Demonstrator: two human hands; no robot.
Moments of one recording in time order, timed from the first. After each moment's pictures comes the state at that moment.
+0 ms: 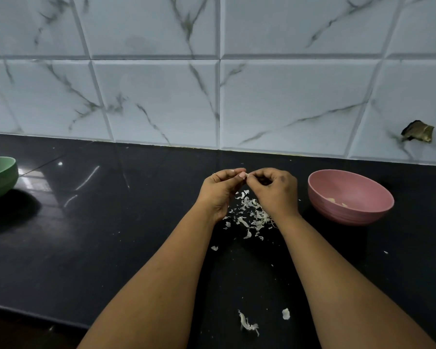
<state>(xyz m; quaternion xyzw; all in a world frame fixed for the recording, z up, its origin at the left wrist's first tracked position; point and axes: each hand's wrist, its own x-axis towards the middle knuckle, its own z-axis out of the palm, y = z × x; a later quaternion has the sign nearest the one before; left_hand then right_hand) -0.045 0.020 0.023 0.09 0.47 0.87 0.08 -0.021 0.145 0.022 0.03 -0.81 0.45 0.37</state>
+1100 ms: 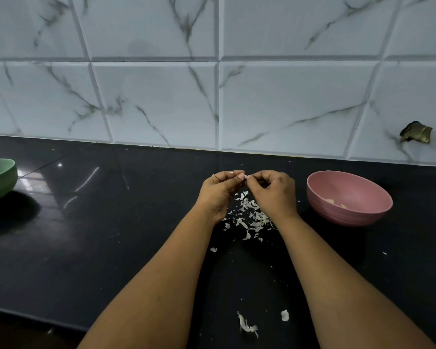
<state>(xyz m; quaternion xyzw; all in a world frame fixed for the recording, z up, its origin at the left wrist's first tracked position) -0.043 0.019 0.024 0.09 0.48 0.87 0.08 -0.020 0.144 0.023 0.00 -0.82 0.45 0.35</state>
